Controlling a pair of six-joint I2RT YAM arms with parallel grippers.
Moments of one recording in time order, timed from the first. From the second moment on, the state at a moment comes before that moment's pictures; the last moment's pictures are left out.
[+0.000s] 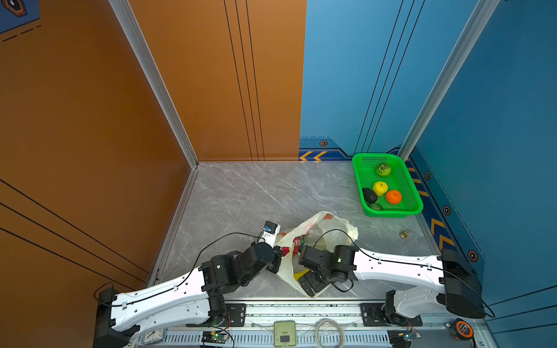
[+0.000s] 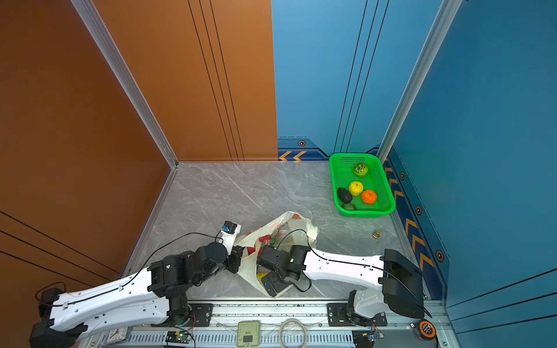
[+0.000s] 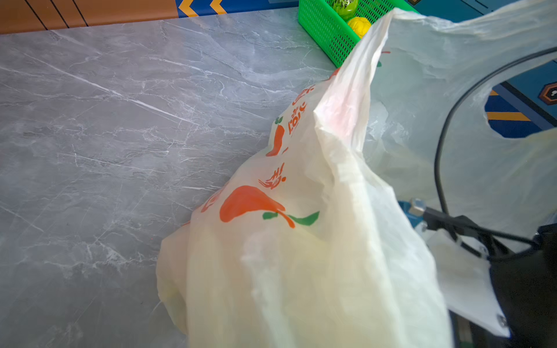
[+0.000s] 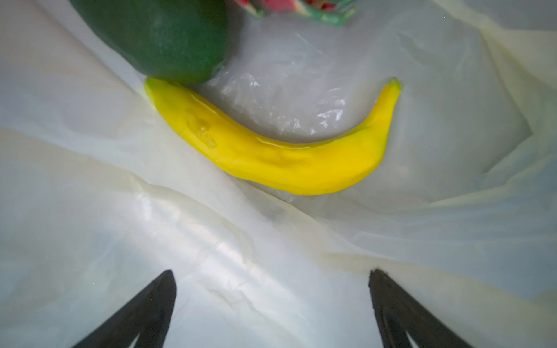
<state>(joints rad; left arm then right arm) -1.15 0.82 0.70 -0.53 -0.45 -0.55 1.26 1.42 0.95 -0.83 0.01 0.64</state>
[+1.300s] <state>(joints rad) -1.16 0.67 0.62 -0.67 -0.35 -0.54 1.29 1.73 1.11 -0.80 0.24 0.54</state>
